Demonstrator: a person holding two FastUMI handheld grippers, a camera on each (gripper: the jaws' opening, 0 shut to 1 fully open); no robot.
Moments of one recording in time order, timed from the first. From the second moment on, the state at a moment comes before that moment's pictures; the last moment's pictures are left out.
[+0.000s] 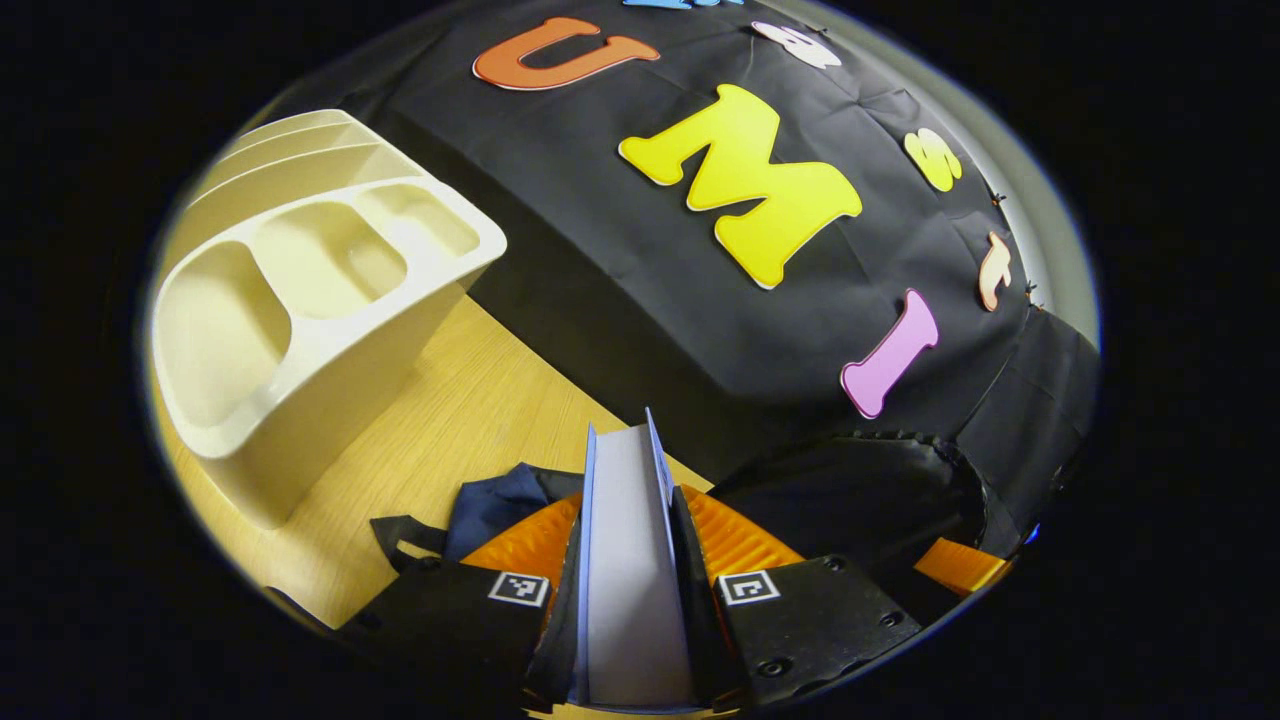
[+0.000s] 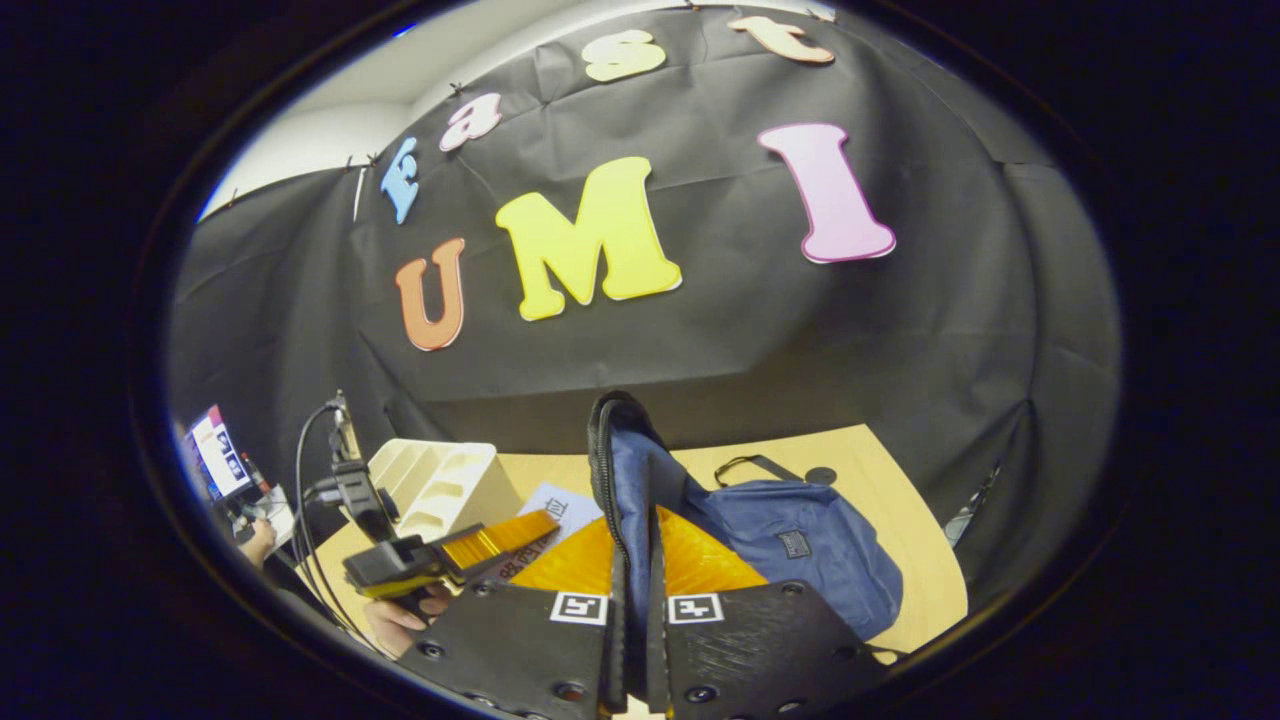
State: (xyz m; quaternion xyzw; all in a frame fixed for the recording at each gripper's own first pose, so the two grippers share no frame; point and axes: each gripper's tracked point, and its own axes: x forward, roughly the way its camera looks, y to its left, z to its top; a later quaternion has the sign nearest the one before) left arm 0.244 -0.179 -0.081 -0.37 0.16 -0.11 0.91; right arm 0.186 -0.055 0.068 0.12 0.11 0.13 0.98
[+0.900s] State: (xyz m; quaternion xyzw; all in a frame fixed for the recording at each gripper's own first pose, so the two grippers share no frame) left arm 0.250 -0.279 -0.147 -0.42 0.23 -0.18 0.86; right arm 0.198 -0.039 0.067 0.12 0.11 0.14 0.98
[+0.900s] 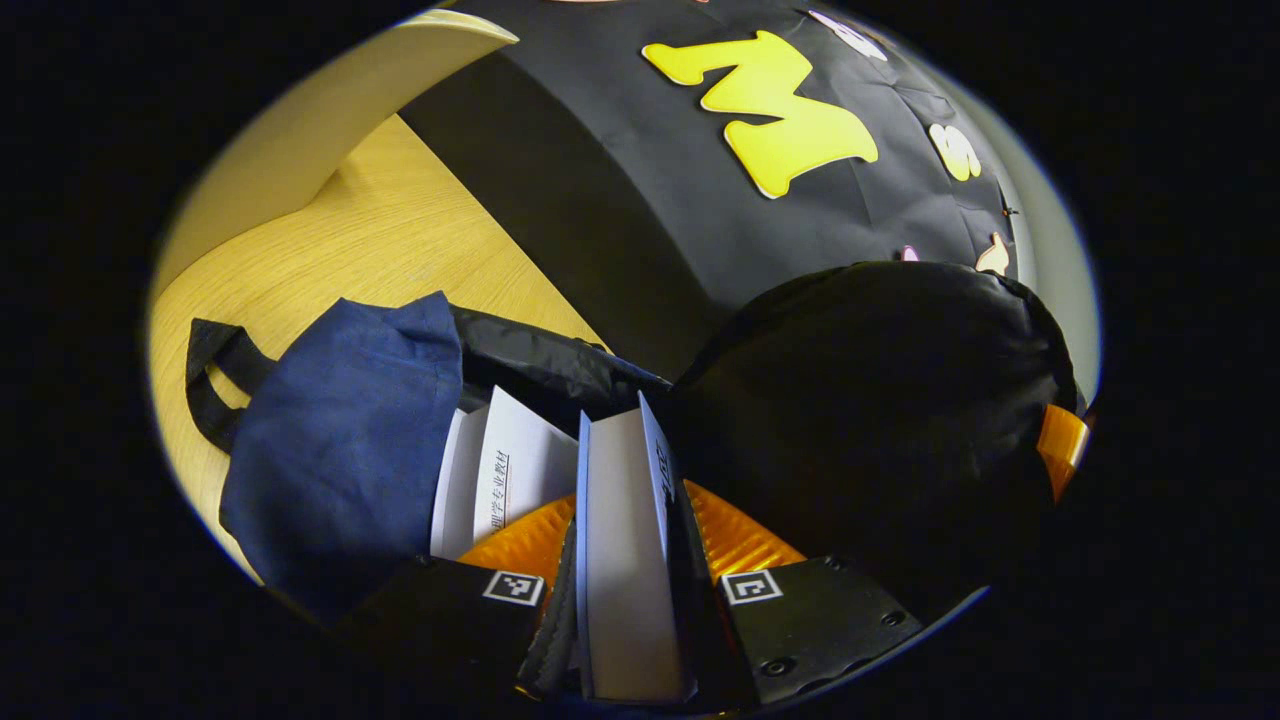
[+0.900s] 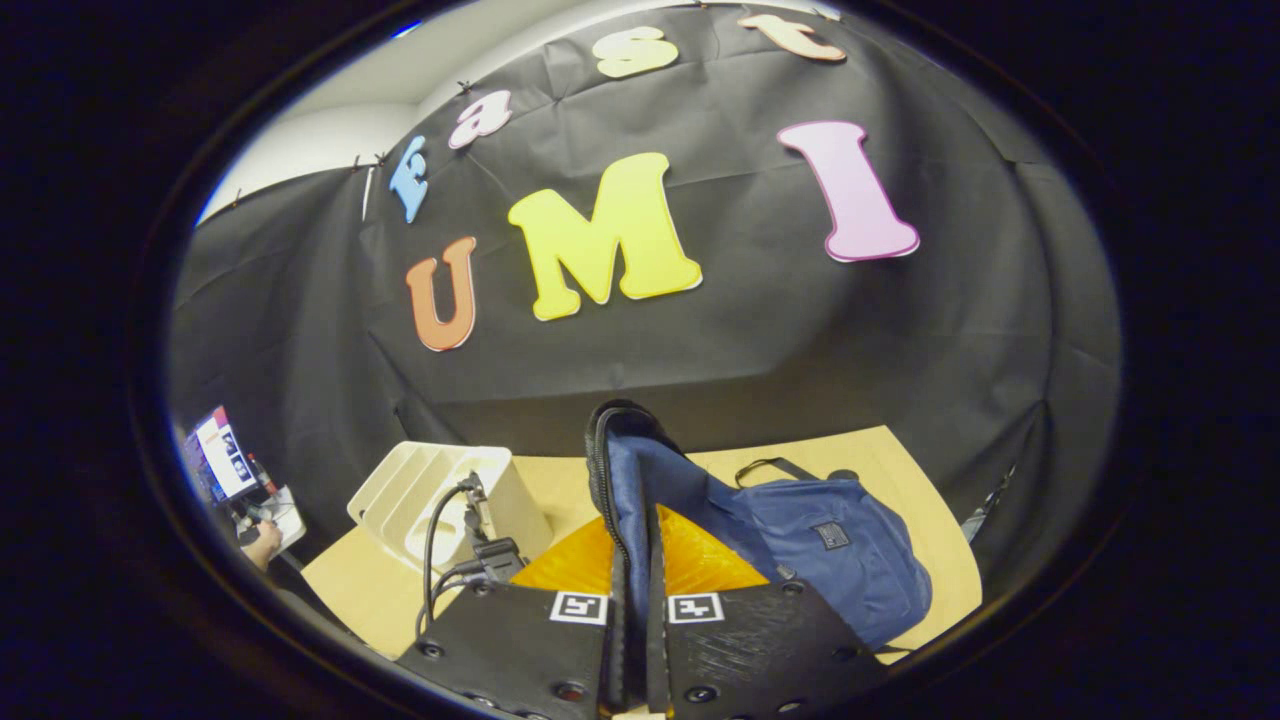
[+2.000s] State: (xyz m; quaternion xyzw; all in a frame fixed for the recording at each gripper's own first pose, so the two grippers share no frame) left arm 0.237 -0.182 -0.140 -0.22 0.22 -0.13 0.94; right arm 0.201 -0.056 0.046 0.10 0.08 0.05 0.99
